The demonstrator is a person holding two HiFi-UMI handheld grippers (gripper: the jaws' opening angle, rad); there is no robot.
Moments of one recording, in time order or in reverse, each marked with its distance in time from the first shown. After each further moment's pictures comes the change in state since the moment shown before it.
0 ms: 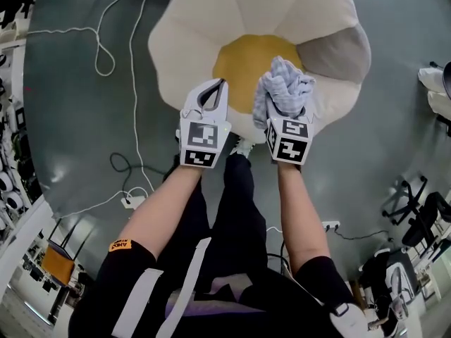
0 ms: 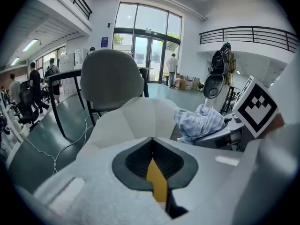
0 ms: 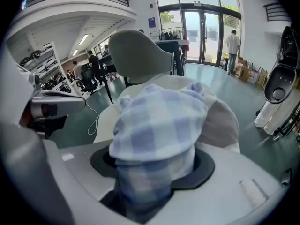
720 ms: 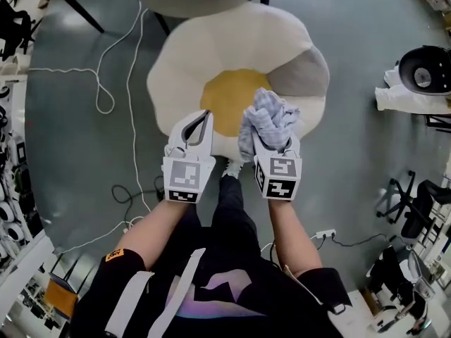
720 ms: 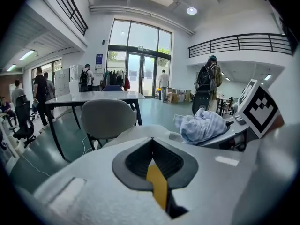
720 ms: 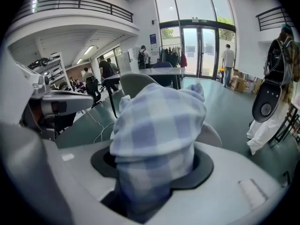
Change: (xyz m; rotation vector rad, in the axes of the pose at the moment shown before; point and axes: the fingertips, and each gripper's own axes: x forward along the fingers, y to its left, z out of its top) left arm -0.125 -0.030 0.137 0.069 -0.173 -0.053; right arm -0.166 0.026 0.083 -0.013 -0.139 -0.009
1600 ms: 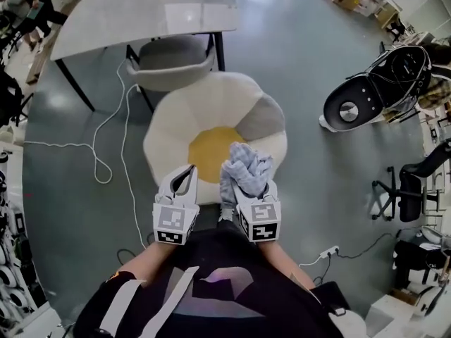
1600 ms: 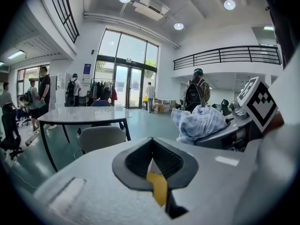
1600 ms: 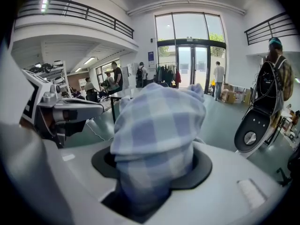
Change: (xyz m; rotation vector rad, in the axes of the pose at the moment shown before) left arm -0.141 -0.018 0.092 0.063 -0.127 -0.182; right arm -0.170 0.084 0.064 0.008 -0.171 -0.094
